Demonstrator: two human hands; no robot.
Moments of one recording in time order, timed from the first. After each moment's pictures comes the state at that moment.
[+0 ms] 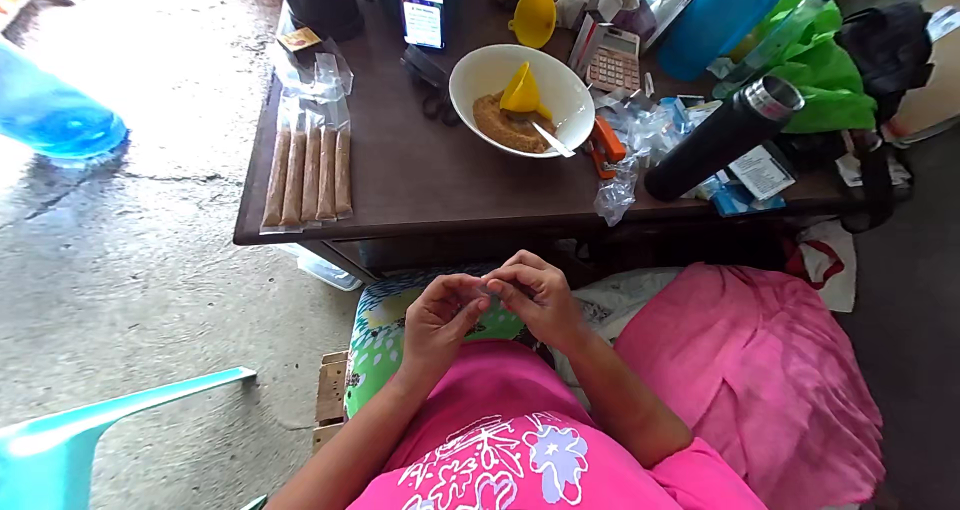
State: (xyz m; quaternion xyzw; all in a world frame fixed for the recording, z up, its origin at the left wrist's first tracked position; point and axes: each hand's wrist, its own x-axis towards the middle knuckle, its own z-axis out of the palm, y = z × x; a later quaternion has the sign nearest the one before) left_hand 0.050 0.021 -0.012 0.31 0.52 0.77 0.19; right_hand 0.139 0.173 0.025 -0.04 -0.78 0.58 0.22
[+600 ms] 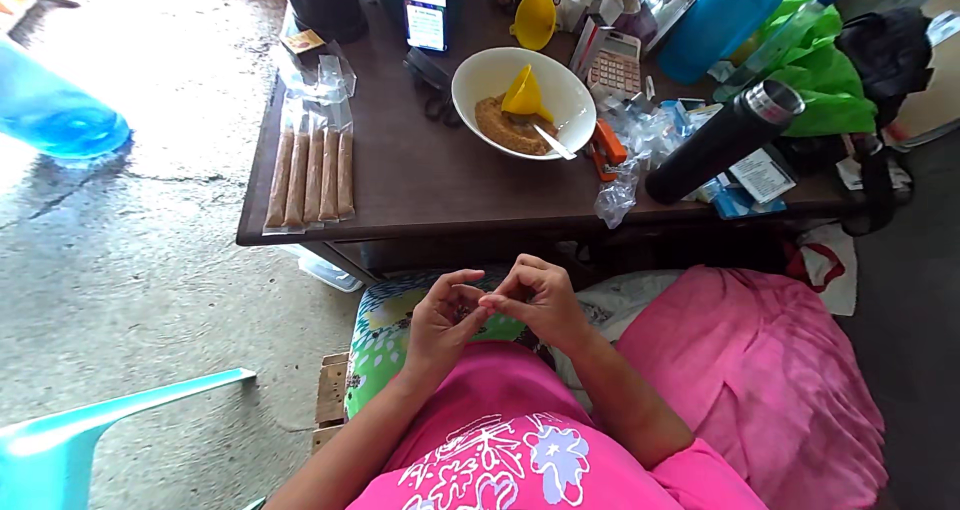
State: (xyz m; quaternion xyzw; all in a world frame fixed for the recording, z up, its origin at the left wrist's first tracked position) left_hand 0.050 0.022 -0.013 0.34 0.54 0.75 0.19; right_hand 0.138 0.174 0.029 -0.05 -0.78 0.59 0.21
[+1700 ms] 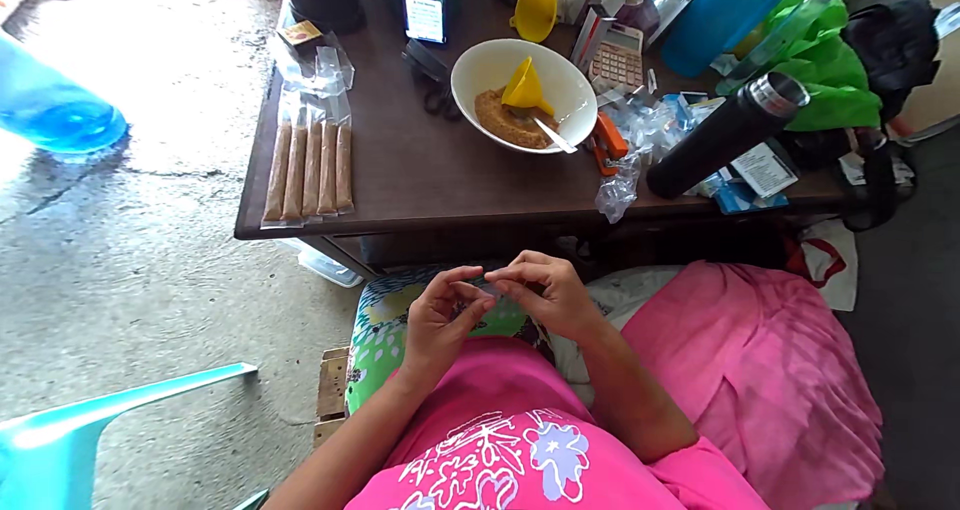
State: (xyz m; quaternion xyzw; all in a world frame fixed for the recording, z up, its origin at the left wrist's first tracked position) left_hand 0.051 0.019 -0.015 0.34 0.55 0.75 0.18; right_hand 0.144 0.189 0.034 -0.02 -0.82 0.55 0.18
